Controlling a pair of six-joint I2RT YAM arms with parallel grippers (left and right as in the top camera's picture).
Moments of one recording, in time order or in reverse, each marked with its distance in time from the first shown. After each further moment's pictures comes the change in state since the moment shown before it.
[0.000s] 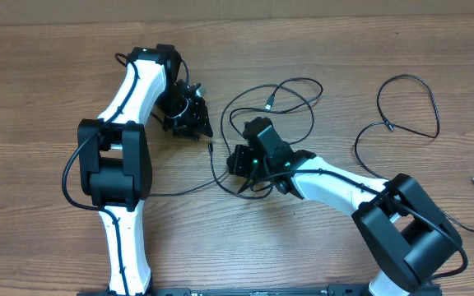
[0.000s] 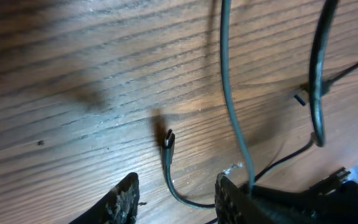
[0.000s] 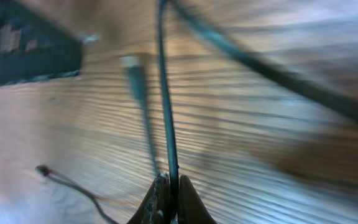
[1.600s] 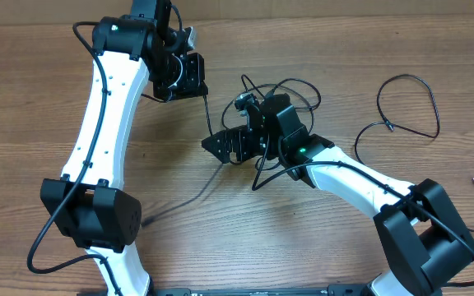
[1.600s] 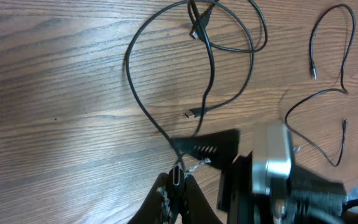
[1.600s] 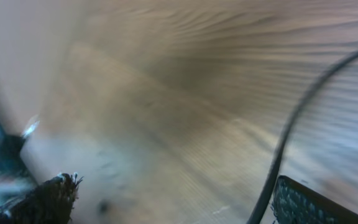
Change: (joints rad) left arm -0.045 -0.323 0.205 -0.051 -0.057 -0.201; right arm -0.078 -0.066 0.053 0.156 -0.226 -0.425
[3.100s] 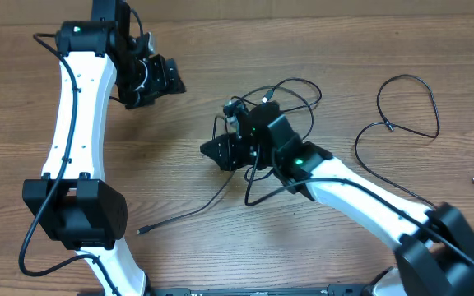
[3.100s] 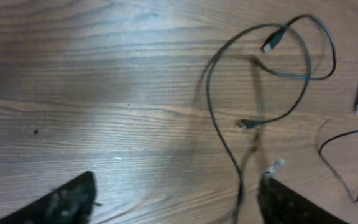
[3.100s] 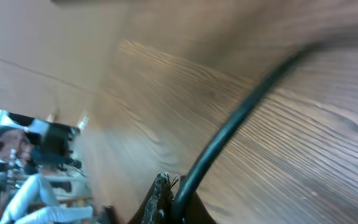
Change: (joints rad) left arm 0.157 0.000 -0.061 -0.030 -0.075 -0.007; right arm 0.097 -0.131 0.008 -0.042 -0.048 0.163
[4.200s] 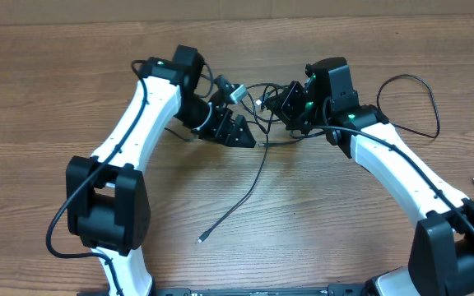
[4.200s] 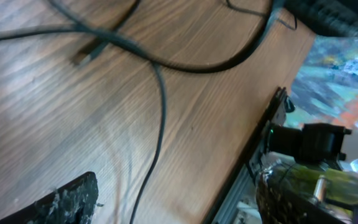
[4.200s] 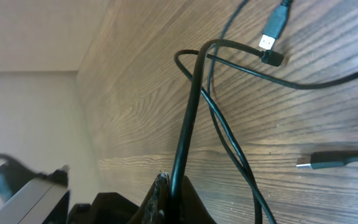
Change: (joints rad) left arm -0.267 0.001 -0.359 0.183 0.444 0.511; right arm -0.349 0.041 0.159 -0.325 0.074 0.401
